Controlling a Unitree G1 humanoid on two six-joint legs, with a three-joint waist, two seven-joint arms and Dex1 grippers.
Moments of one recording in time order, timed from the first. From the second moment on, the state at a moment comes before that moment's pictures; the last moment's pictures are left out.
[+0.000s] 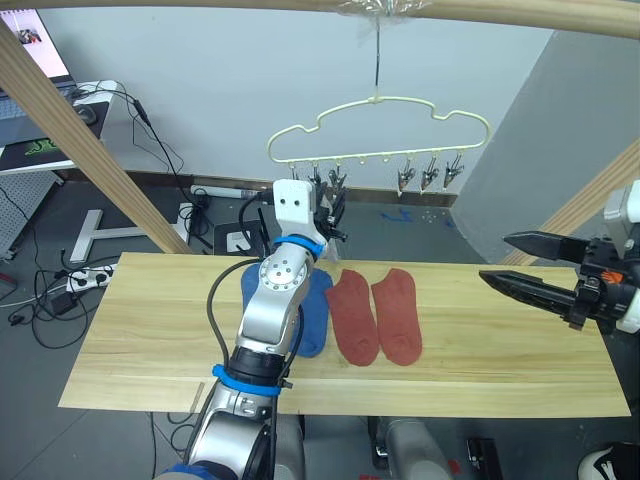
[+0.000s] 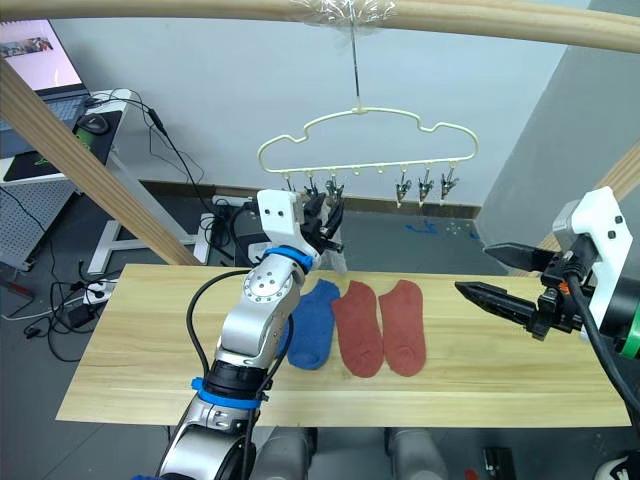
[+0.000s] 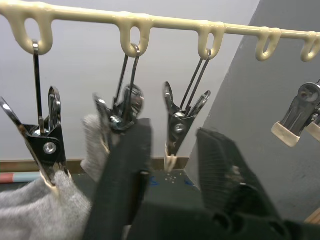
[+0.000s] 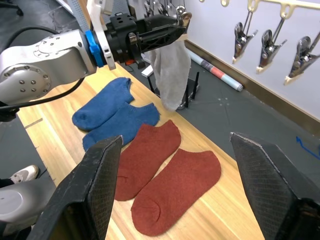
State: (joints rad) left arm -0.54 0.01 -0.09 0.01 -0.04 0.28 -0.10; right arm -0.17 -1.02 -0.73 -0.74 1.27 1.25 0.53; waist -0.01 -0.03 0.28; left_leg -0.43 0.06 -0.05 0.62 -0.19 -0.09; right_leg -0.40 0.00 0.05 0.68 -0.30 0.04
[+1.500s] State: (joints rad) left arm -0.68 -0.07 -0.03 0.16 -0.04 0.25 -0.03; right arm 0.05 -1.13 -0.79 -0.75 1.47 1.08 0.35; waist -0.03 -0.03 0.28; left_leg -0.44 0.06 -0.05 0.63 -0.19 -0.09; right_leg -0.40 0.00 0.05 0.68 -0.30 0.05
